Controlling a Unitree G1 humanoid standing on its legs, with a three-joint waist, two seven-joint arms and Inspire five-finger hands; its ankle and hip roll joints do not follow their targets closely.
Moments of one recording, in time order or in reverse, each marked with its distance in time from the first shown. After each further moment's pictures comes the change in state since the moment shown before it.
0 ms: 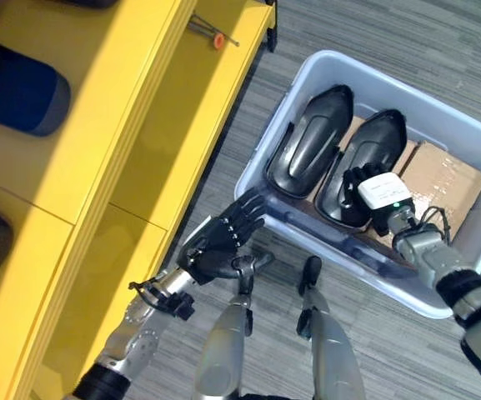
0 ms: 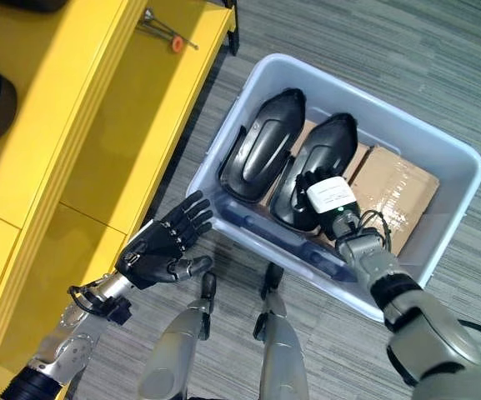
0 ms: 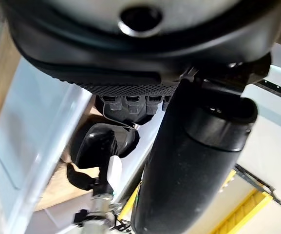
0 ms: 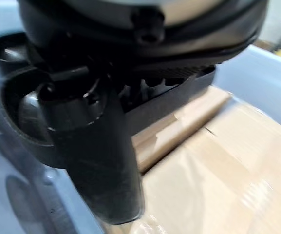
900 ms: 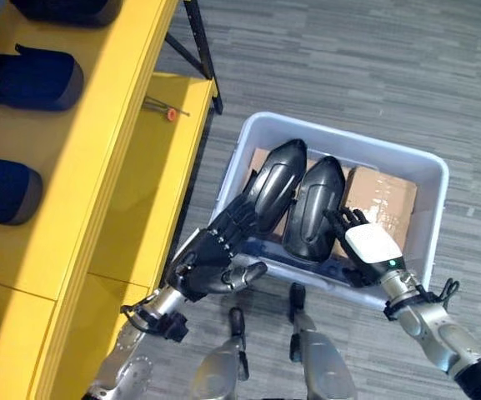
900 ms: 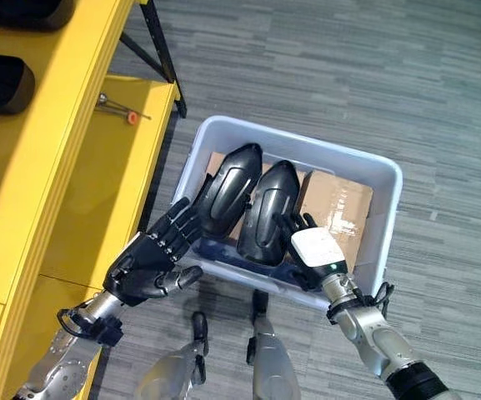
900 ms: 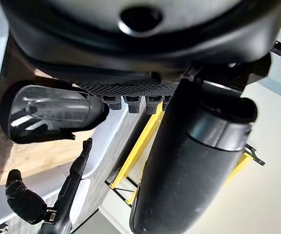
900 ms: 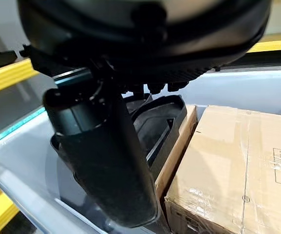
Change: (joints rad) left arm 0.154 -0.006 0.022 -0.110 -0.050 -0.076 0.019; right arm 0.674 -0.056 -0.286 -0.753 0.018 -0.086 -0.073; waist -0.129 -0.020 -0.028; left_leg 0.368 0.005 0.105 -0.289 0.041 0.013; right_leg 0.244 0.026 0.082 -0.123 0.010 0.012
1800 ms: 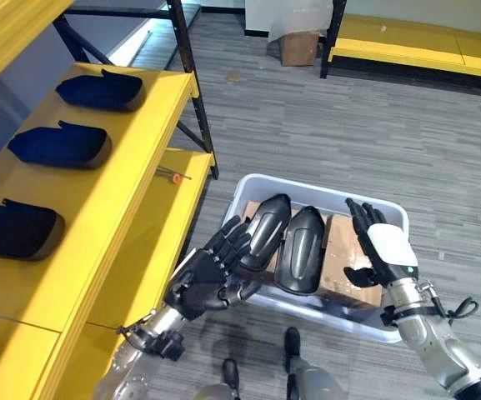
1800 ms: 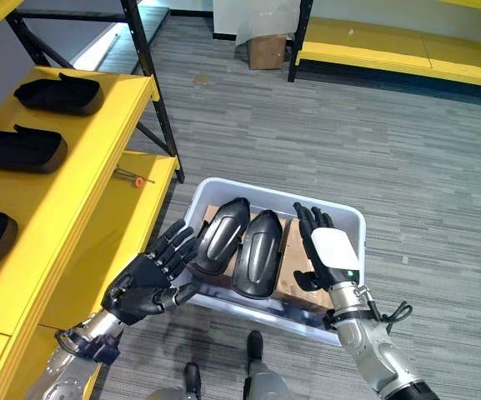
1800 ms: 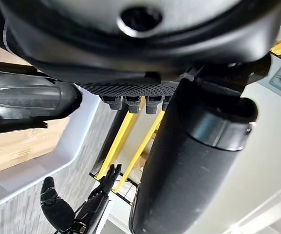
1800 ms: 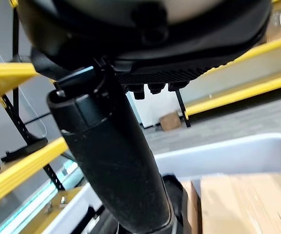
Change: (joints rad) left arm 0.128 -0.010 0.007 0.006 0.001 0.003 -0.006; right arm 0.142 0.076 -0.115 -0.109 0.272 0.014 -0.050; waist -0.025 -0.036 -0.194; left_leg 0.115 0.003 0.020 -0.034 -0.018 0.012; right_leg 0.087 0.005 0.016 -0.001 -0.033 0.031
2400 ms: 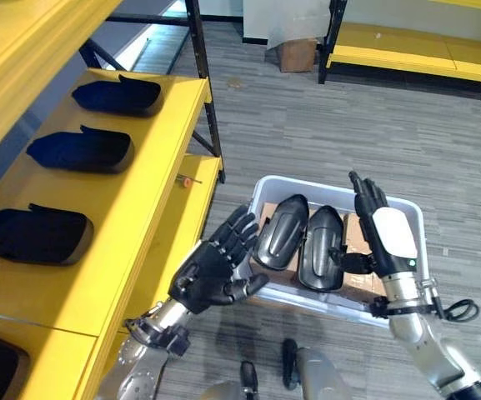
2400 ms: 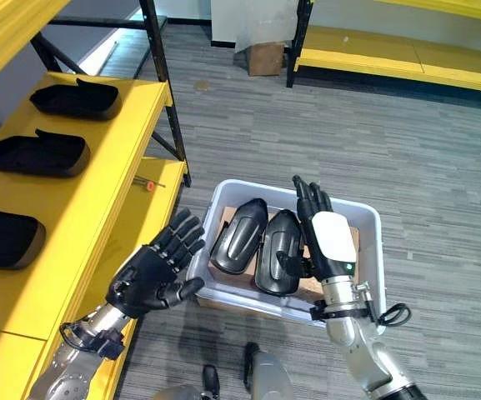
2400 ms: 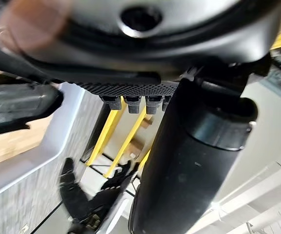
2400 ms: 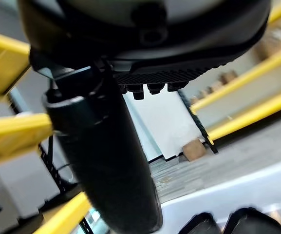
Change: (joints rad) left arm -0.034 -0.007 -0.012 -0.014 0.007 0.001 0.008; right arm -0.013 0.049 -0.037 -0.118 0.018 -0.049 -0.115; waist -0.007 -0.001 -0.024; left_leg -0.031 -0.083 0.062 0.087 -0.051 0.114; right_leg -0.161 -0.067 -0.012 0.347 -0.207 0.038
